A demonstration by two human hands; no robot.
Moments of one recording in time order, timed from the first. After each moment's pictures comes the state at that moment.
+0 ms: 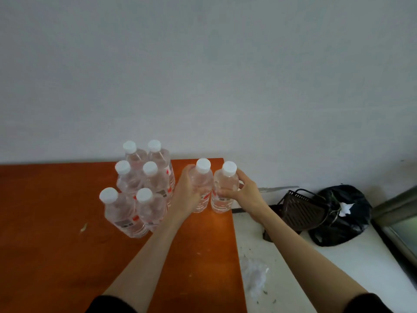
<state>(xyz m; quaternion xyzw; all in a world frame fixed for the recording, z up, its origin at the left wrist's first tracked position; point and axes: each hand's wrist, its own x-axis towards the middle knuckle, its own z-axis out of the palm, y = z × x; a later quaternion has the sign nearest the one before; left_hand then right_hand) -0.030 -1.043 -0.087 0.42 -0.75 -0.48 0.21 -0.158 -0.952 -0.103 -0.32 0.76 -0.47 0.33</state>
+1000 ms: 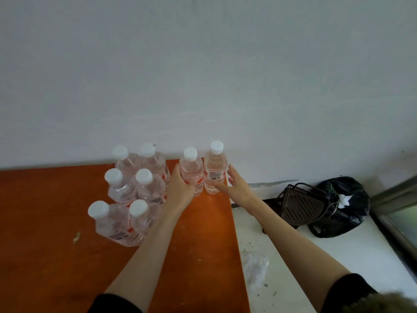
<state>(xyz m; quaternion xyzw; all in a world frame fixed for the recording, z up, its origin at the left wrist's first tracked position) -0.053 -1.085 -0.103 0.49 -0.71 -0.47 0.17 -0.169 -0.996 -0.105 -0.31 0.76 -0.41 0.39</state>
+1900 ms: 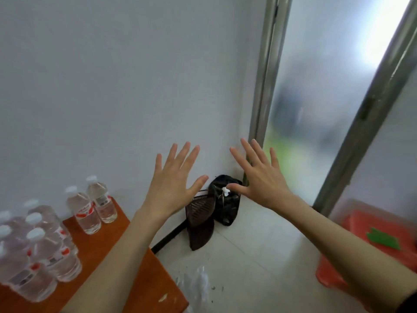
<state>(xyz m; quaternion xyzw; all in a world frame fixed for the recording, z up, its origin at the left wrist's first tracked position) 0.003 -0.767 0.072 -0.05 -0.97 -0.07 0.21 -0.055 -0.551 0.071 -0.27 0.94 -0.02 -0.20</state>
